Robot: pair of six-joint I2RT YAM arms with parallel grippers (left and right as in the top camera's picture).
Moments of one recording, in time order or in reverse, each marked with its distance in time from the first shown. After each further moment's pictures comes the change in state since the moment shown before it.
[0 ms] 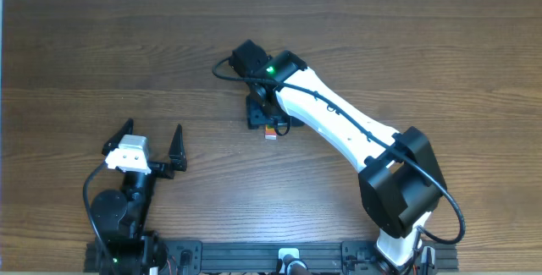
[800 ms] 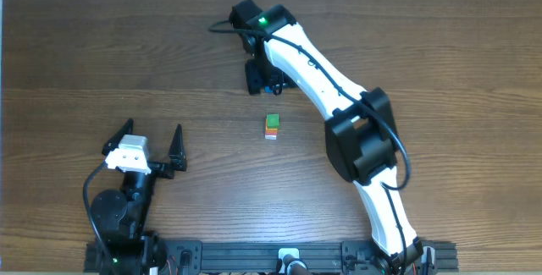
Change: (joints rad) left arm 0.000 0.000 0.000 0.000 0.000 0.000; right arm -0.114 0.381 0.485 -0.179 0.046 -0.189
